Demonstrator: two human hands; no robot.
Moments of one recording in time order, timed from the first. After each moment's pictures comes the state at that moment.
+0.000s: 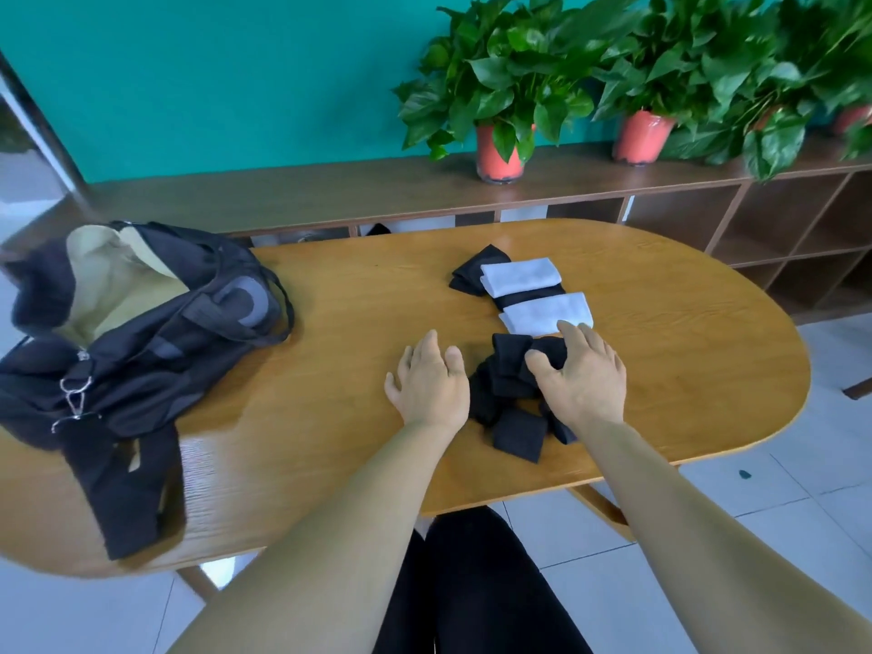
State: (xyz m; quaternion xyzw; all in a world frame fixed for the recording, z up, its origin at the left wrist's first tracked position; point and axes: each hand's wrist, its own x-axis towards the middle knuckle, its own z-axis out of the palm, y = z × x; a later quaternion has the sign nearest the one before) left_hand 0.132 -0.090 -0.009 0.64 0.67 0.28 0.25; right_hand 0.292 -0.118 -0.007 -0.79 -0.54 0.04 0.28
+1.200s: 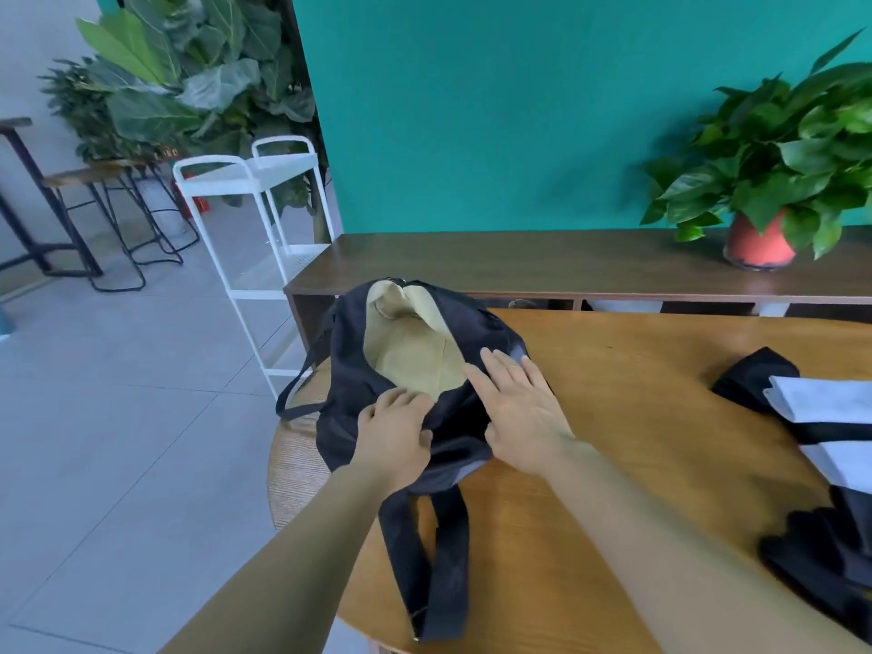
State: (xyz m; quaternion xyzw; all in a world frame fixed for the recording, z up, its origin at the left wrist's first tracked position) left_hand -0.208 -0.039 0.022 0.71 0.69 0.14 0.03; right_hand -0.033 0.000 0.036 -0.48 -0.87 -0.05 0.10
